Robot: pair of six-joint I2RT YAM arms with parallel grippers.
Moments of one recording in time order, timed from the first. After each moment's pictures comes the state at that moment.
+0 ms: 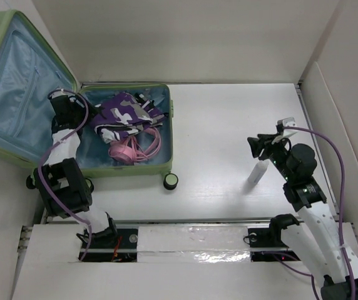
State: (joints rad) left arm 0.31 1.59 1.13 -0.08 0.15 -0.51; right arm 0.23 0.63 0.59 -0.01 -0.17 0.10
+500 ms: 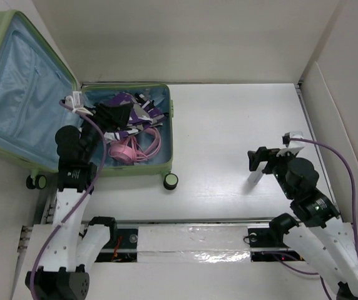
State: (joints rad) left arm -0.06 0.88 0.91 0.09 0.32 -0.67; right arm 0.46 0.44 0.65 -0.36 0.25 0.19
